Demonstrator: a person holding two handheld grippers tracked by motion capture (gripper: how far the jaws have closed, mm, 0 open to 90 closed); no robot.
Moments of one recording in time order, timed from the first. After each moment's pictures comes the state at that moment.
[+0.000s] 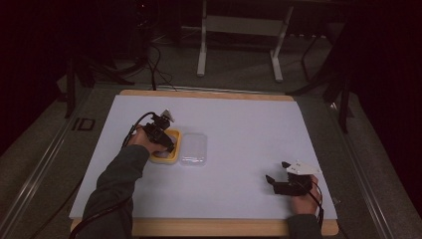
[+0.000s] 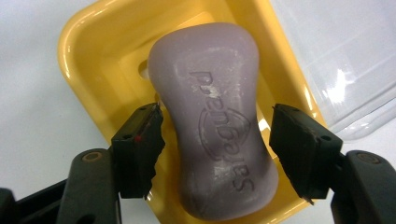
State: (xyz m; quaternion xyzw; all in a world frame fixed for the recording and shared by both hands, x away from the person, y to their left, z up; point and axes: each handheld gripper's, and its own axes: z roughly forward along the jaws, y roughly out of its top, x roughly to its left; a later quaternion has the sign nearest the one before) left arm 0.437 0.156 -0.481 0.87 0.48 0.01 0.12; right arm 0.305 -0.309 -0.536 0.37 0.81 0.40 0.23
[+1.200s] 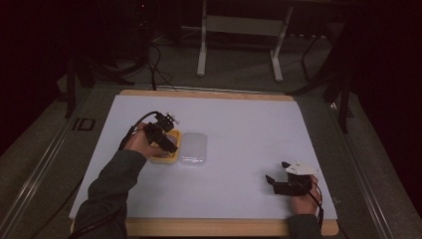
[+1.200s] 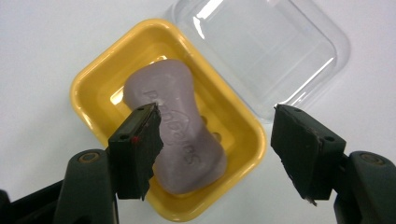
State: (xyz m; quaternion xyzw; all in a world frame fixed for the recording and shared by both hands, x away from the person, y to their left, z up) left arm 0.397 0.139 -0.442 0.90 0.39 0.08 0.17; right arm 0.305 -0.308 -0.536 0.36 0.81 0.39 0.23
